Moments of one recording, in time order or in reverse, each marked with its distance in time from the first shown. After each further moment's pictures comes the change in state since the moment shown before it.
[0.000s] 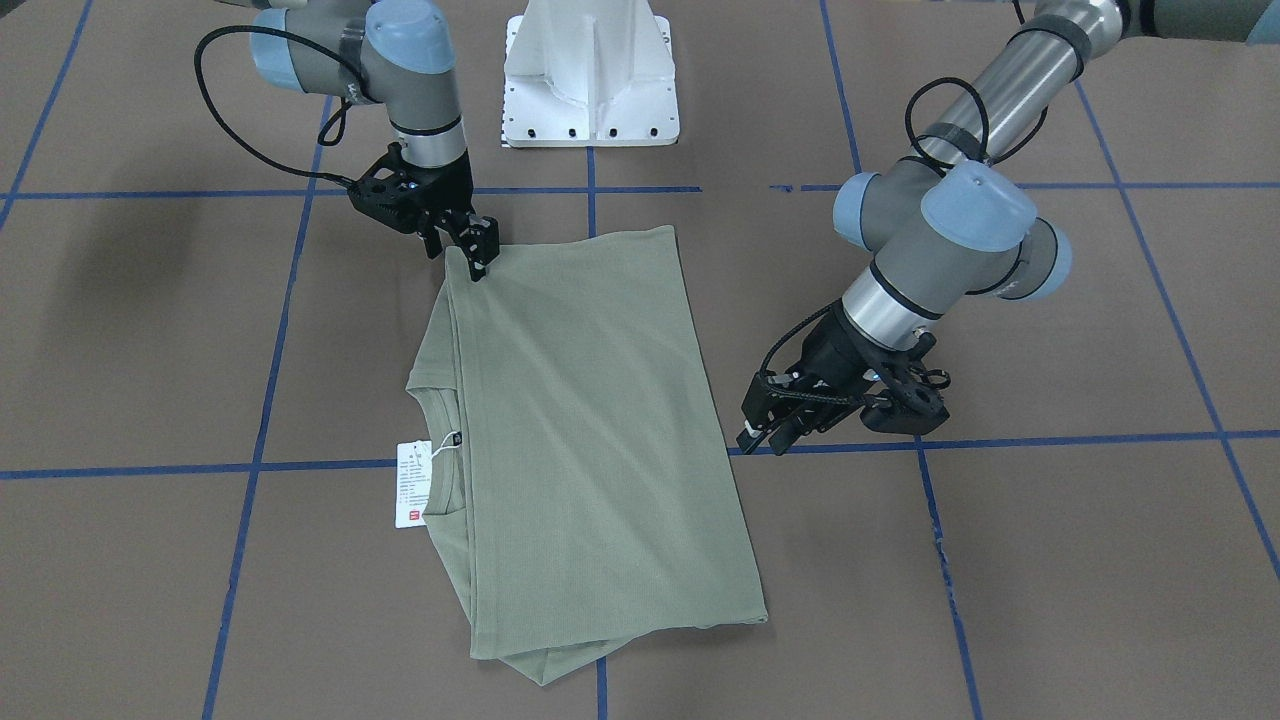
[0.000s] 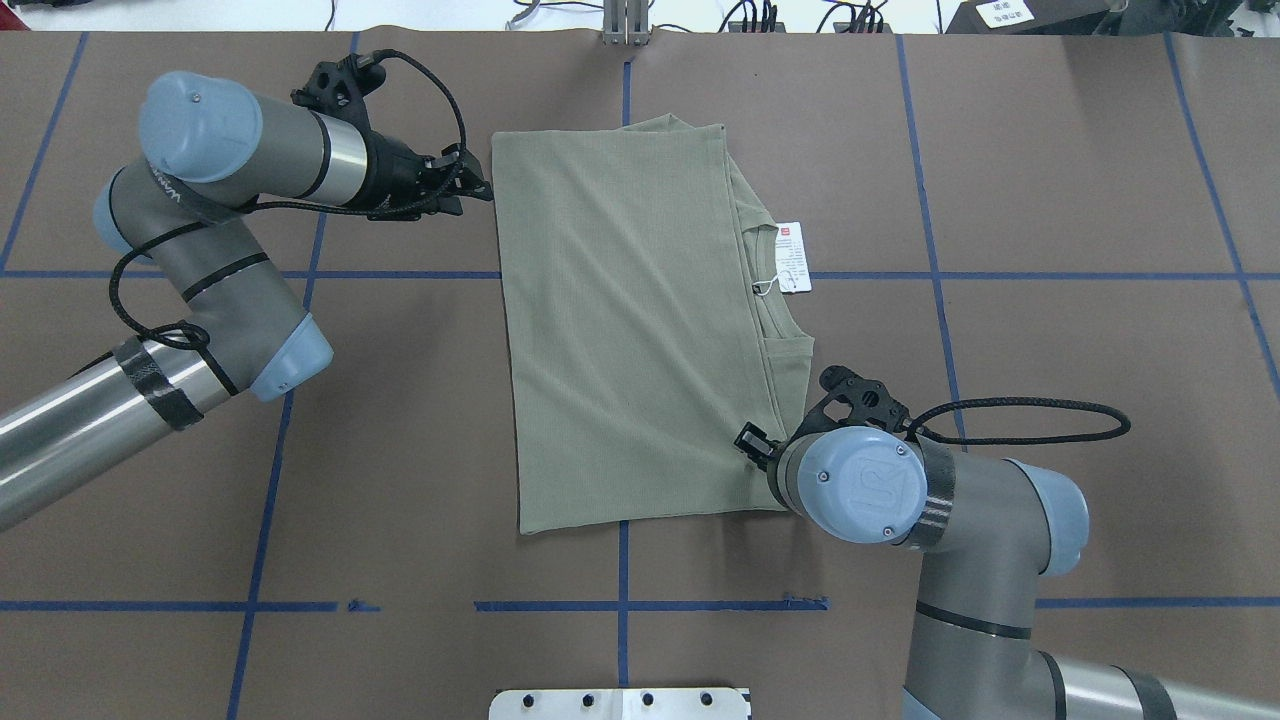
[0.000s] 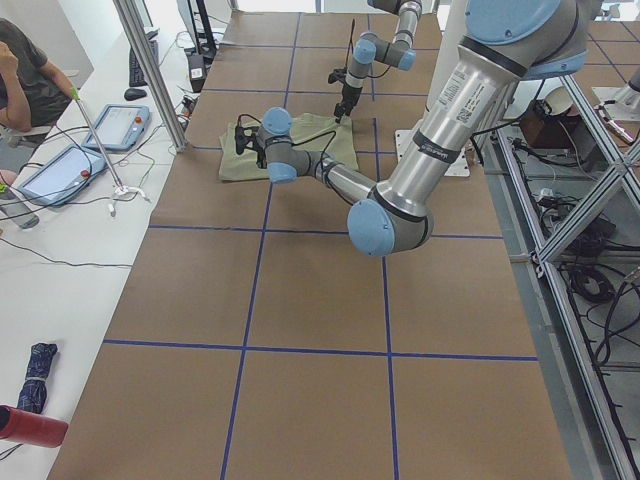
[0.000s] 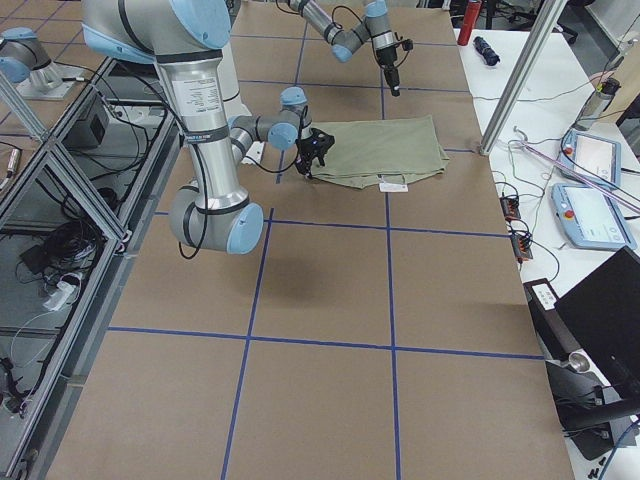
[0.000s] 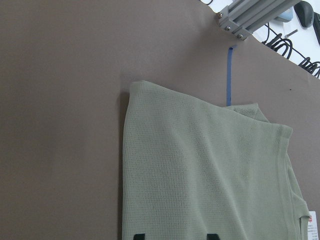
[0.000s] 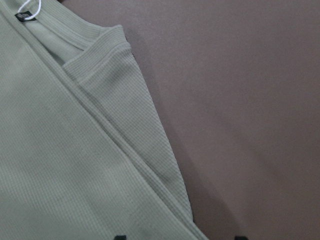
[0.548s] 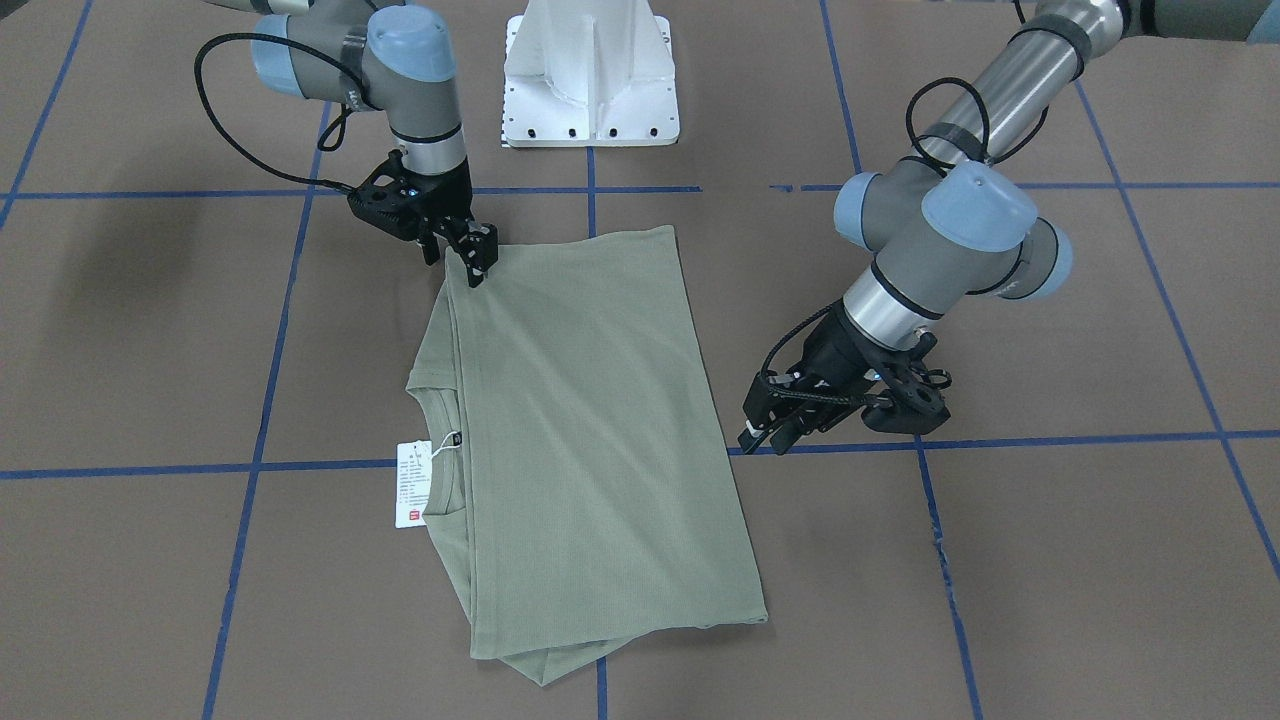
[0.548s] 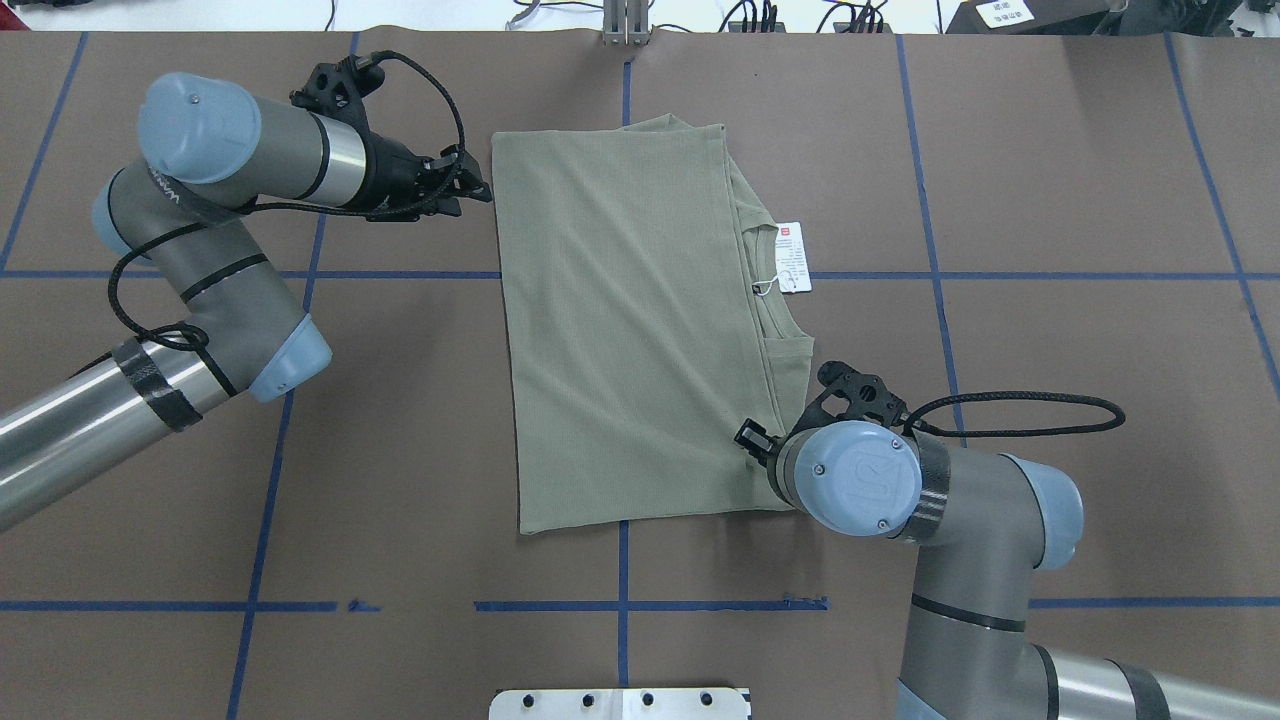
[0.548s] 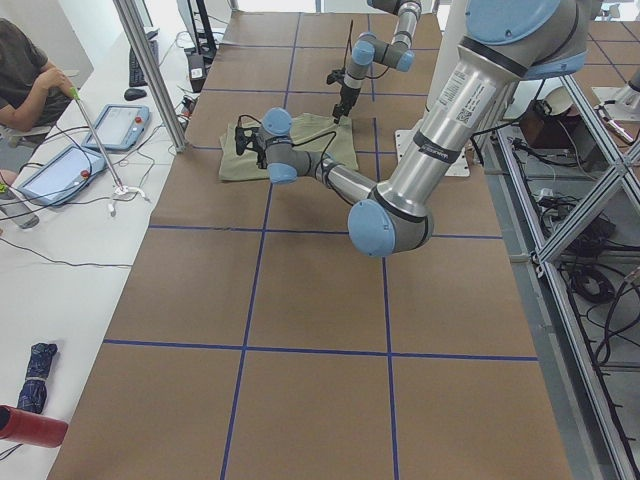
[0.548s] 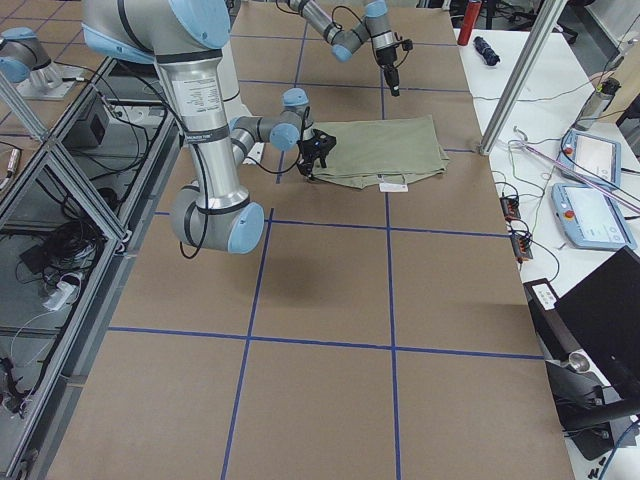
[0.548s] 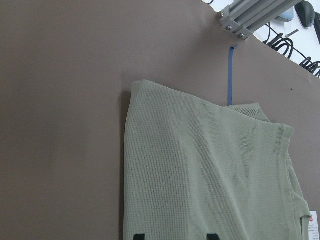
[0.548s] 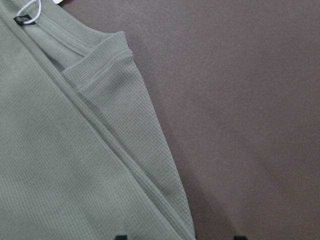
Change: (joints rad) left arm 0.000 0.002 0.000 0.000 0.000 0.000; right arm 0.008 0.009 -0.017 -0.002 0.000 -0.021
